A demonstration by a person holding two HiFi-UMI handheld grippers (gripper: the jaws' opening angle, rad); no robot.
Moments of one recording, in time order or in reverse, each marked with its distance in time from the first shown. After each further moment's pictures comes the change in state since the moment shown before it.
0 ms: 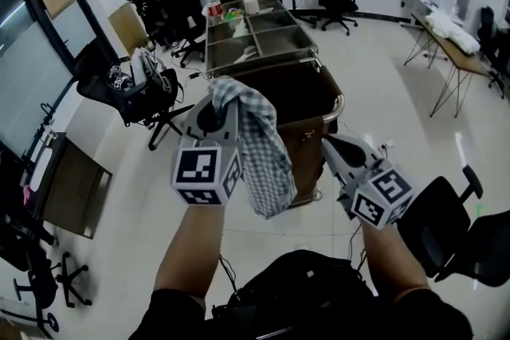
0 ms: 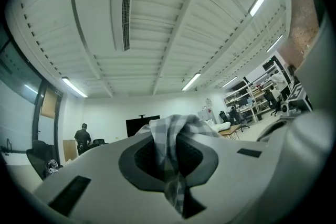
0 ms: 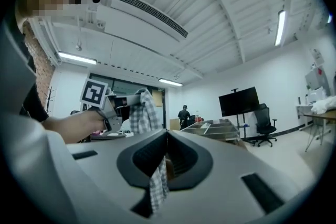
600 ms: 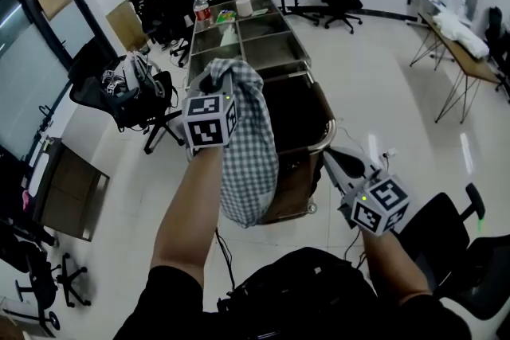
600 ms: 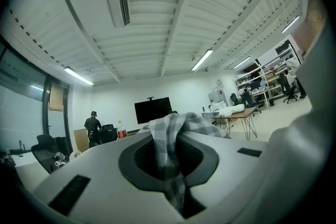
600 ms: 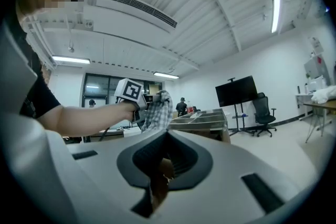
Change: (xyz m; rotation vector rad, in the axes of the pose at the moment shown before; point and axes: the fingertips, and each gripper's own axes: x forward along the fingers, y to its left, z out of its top) left arm 0.201 0.053 -0.096 0.013 0.211 0.120; right arm 0.029 -0.121 -0.043 0.064 0.078 0.007
